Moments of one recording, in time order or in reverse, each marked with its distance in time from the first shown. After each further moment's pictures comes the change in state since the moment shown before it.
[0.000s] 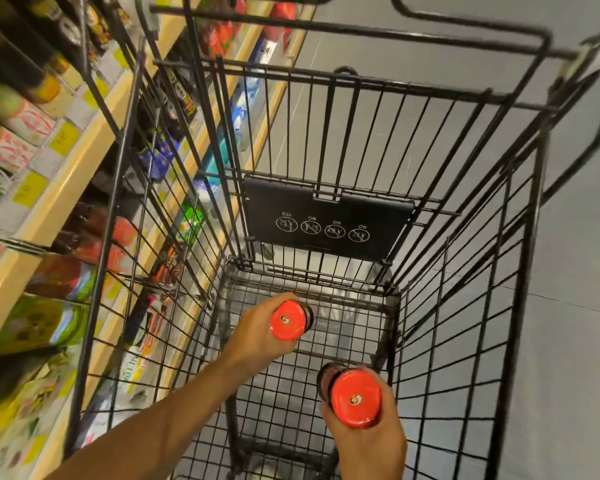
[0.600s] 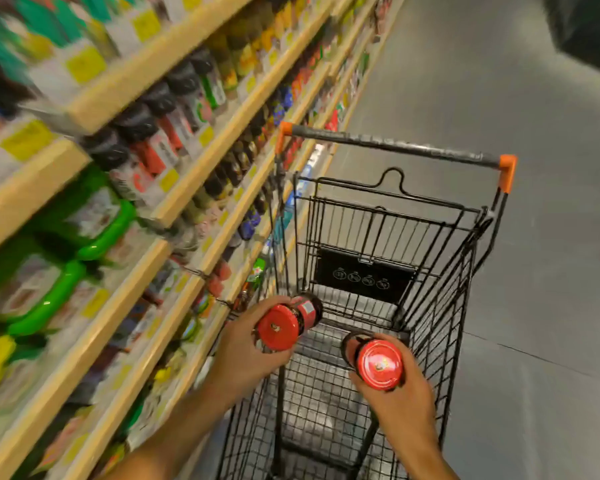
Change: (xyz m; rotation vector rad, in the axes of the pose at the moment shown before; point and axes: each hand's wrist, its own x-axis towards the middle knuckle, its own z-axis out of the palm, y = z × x) left_hand -0.241 0.159 -0.192 -0.159 0.399 0.208; right_hand -0.146 -0.211 -0.060 -0.117 -0.303 -0.291
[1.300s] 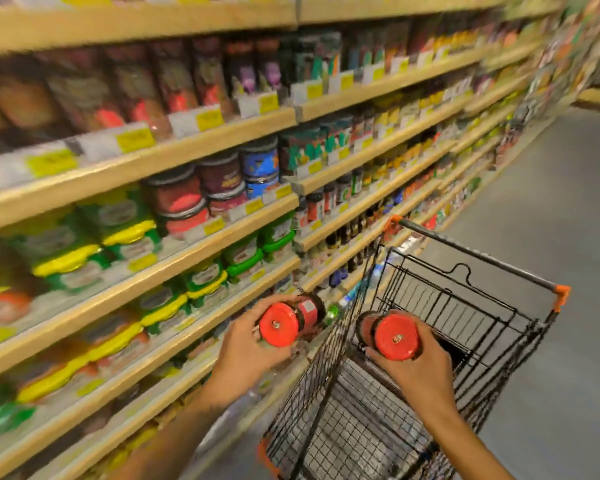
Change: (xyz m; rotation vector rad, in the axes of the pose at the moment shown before) left_hand -0.222 0.165 -0.114 -0.034 0.485 -0.021; right_hand -0.122 -0.181 -0.039 -0.124 -0.397 -0.483
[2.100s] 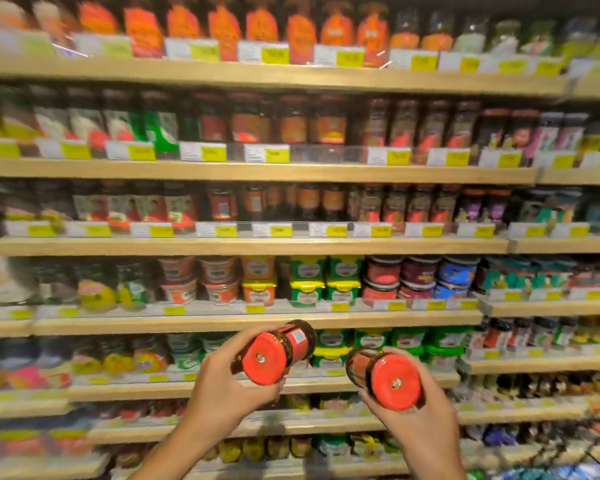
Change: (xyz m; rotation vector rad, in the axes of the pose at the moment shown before) left_hand -0.217 0.100 -0.165 0.278 0.739 0.032; right_hand -0.085 -0.153 0.127 0.238 -0.557 -0.429
